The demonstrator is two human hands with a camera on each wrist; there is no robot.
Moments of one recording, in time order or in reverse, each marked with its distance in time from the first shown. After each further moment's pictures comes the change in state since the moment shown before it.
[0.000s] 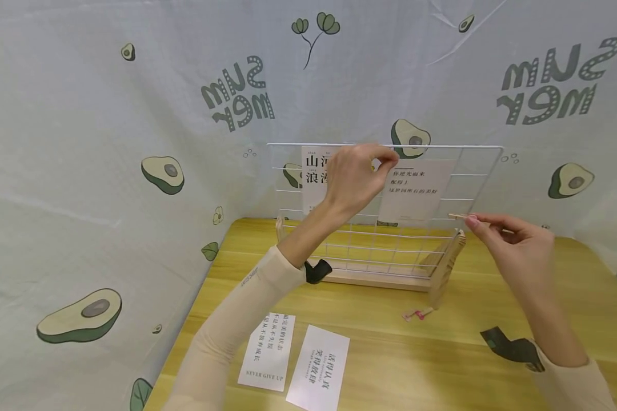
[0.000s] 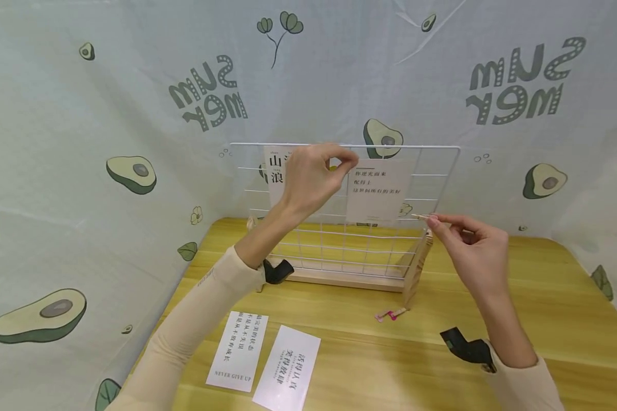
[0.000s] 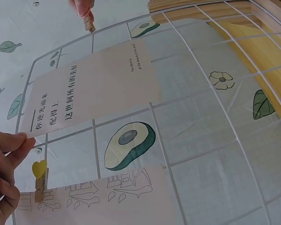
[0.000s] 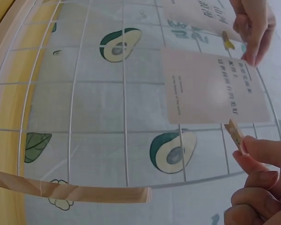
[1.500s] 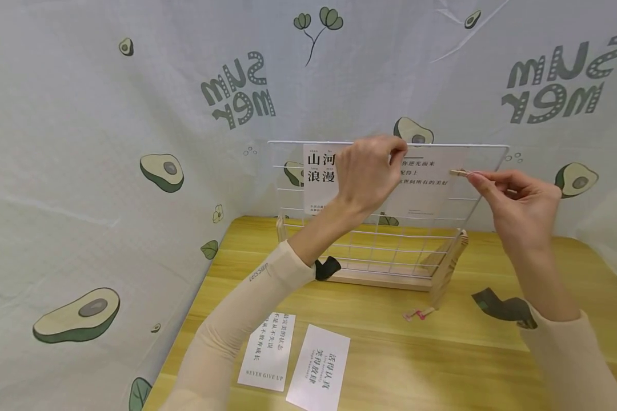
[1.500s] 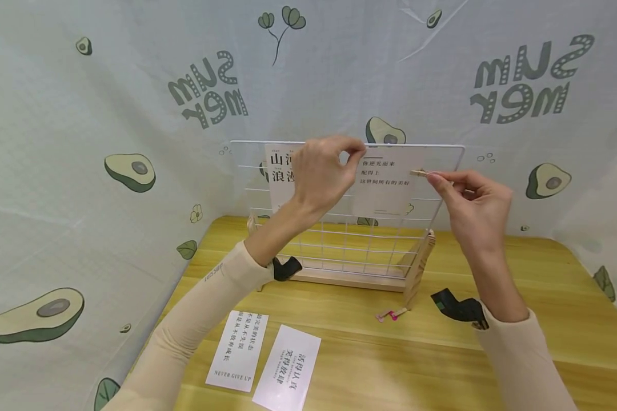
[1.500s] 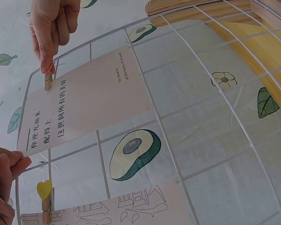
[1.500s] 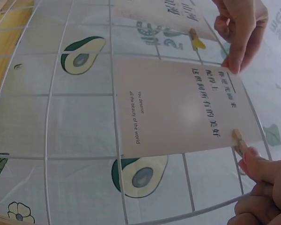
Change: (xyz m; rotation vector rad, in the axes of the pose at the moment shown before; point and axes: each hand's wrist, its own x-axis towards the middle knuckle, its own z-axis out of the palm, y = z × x) left_hand 0.008 0.014 0.007 0.130 0.079 0.010; right_hand 0.054 -0.038 0.018 0.141 0.162 -0.019
